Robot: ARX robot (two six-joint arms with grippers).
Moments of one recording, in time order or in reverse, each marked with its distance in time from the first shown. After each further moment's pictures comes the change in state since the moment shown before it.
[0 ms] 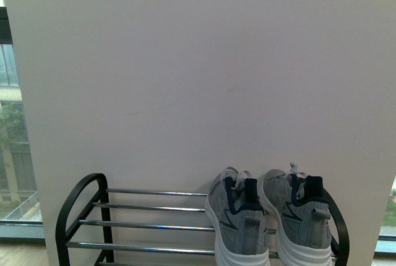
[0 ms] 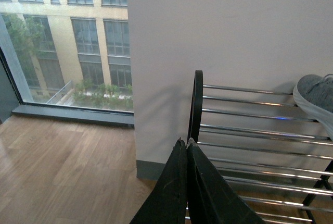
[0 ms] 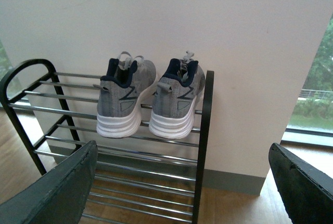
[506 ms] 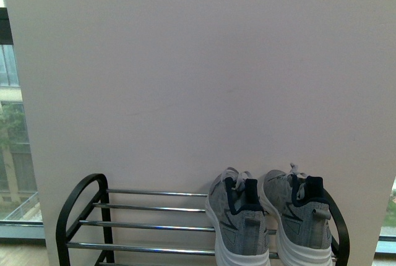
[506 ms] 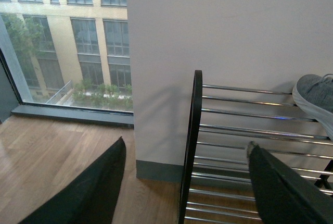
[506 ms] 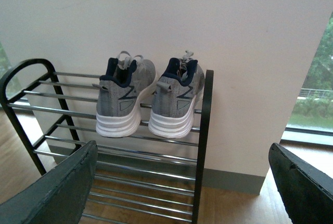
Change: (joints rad) left arm 0.000 -0.002 0.000 0.000 0.000 0.000; right arm 0.000 0.000 0.000 0.000 0.000 0.000
